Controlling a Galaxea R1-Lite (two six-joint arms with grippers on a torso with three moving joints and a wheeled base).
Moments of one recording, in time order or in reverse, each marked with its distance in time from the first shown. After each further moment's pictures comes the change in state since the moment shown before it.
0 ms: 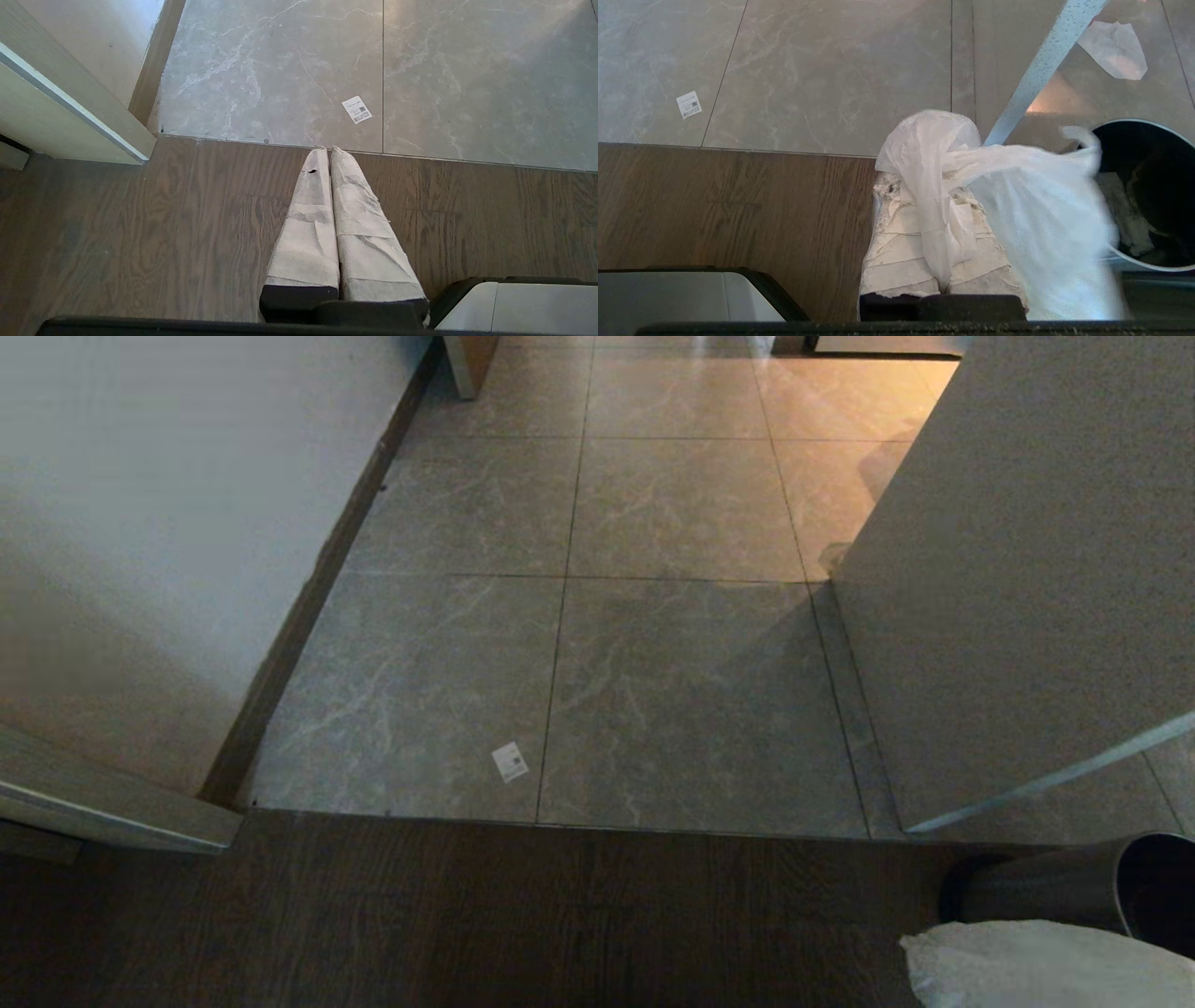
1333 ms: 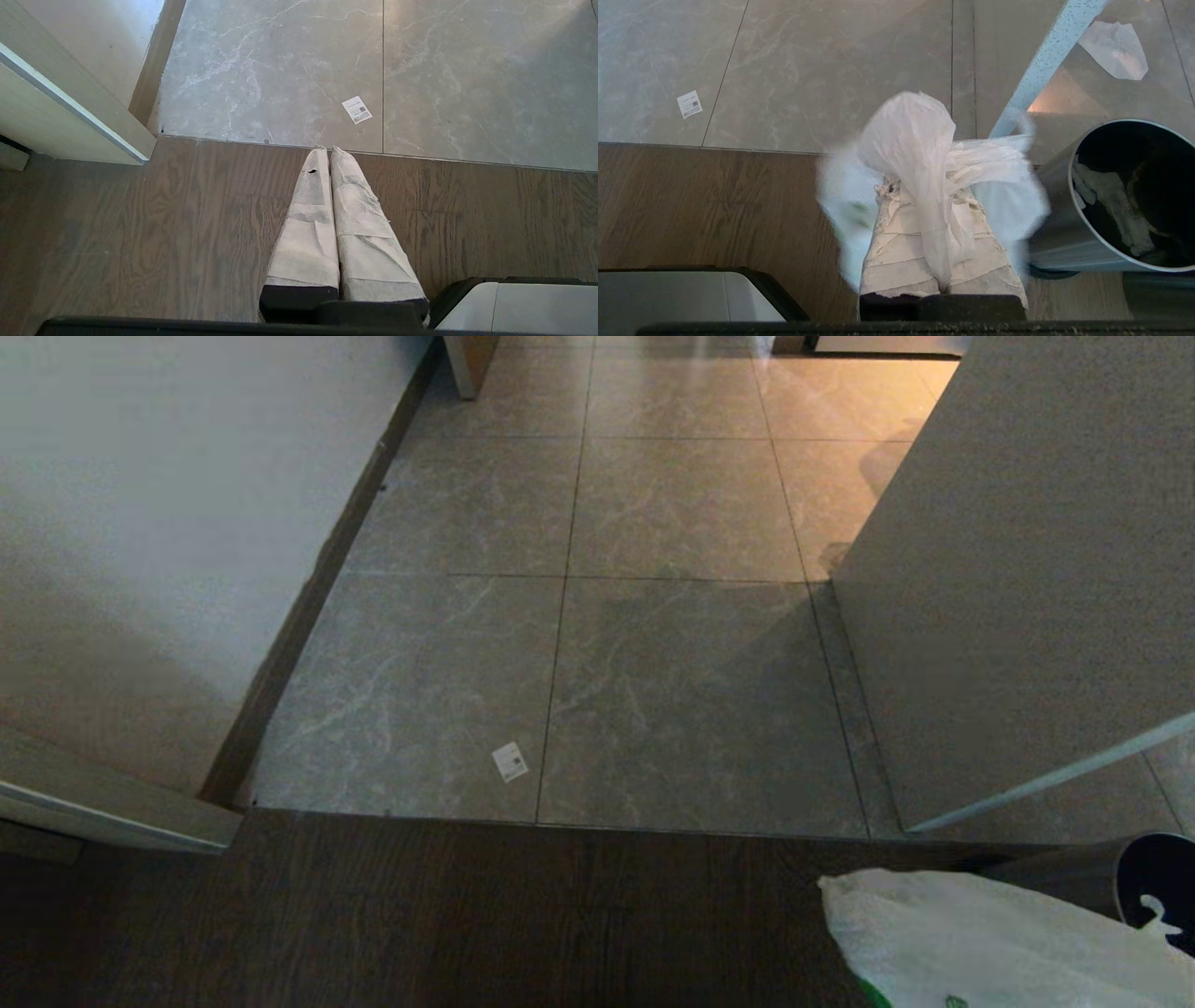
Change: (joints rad) left arm 0.000 0.000 0.000 -0.001 0.000 0.002; right arm 0.000 0.001 0.000 0.001 0.000 0.000
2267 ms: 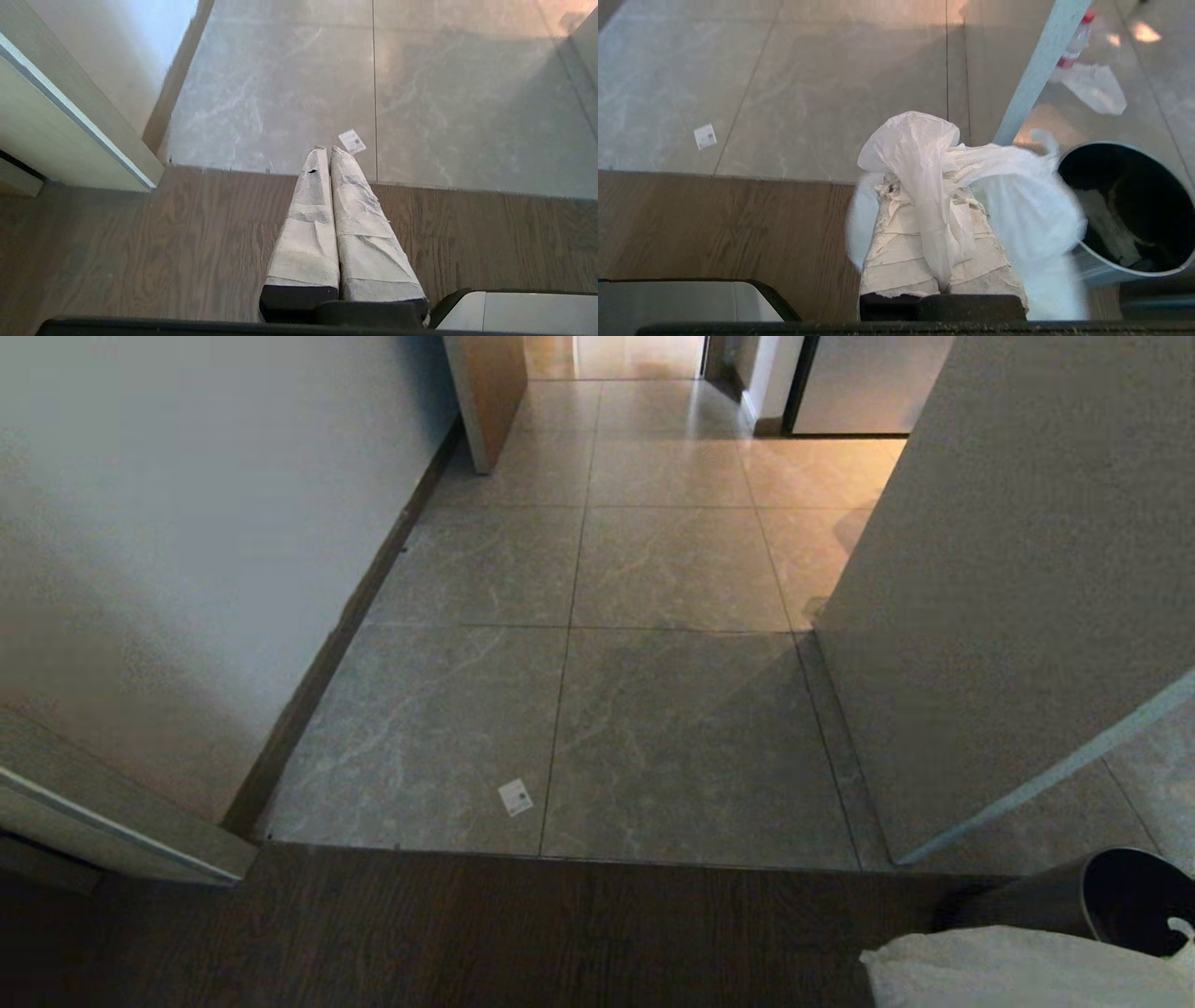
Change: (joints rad) left arm 0.000 0.000 0.000 0.000 -0.001 -0.001; right arm 0.000 0.000 0.000 0.000 0.000 0.000
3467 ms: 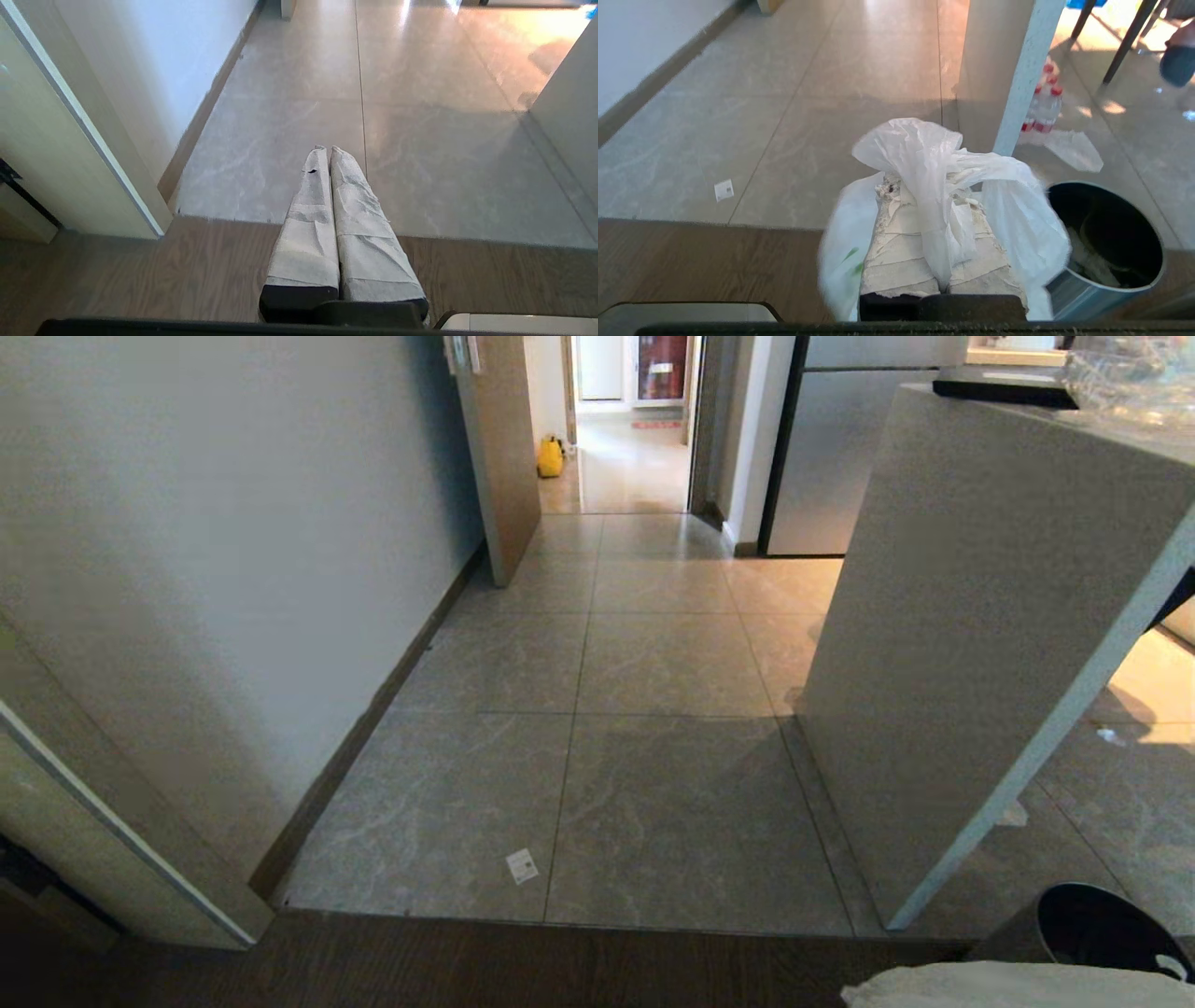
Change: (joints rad) left arm 0.000 0.000 0.000 0.001 -0.001 -0.002; right arm 0.000 0.000 0.000 0.000 0.000 0.000
